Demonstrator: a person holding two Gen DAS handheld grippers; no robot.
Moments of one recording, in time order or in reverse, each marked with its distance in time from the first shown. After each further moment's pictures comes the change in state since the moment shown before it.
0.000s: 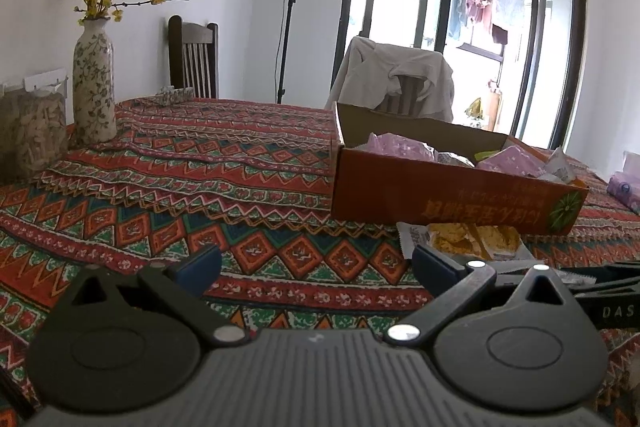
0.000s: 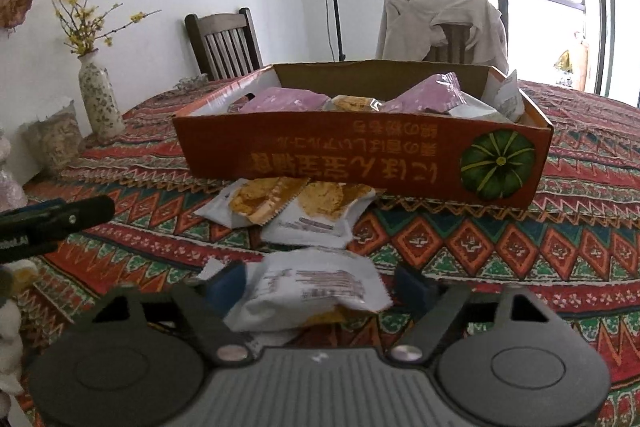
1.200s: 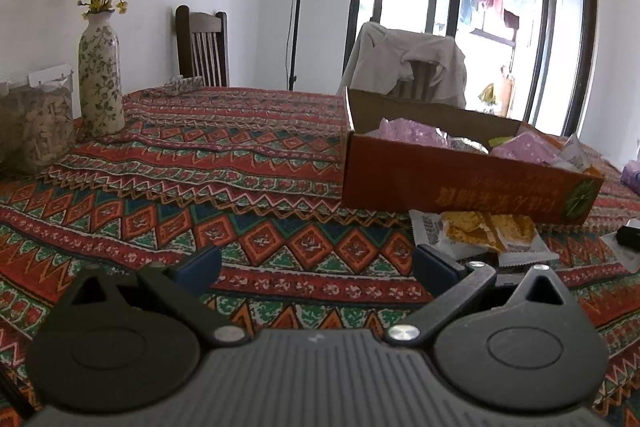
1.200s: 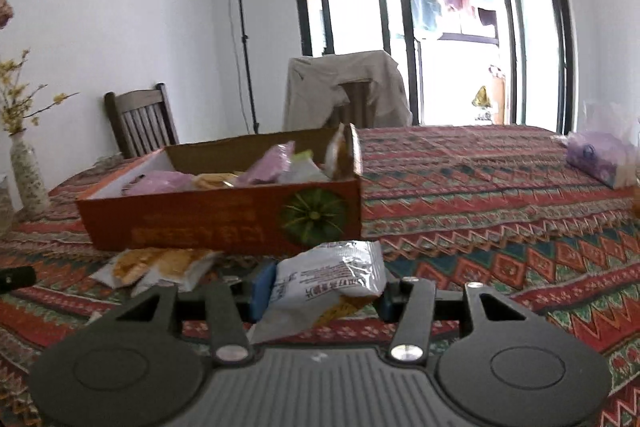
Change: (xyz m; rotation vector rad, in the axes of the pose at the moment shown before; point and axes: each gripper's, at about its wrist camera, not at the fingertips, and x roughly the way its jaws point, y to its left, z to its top) left arm 0.008 -0.004 0.002 0.015 0.050 0.049; right arm -0.050 -0.087 -0.012 0.112 -0.211 -0.216
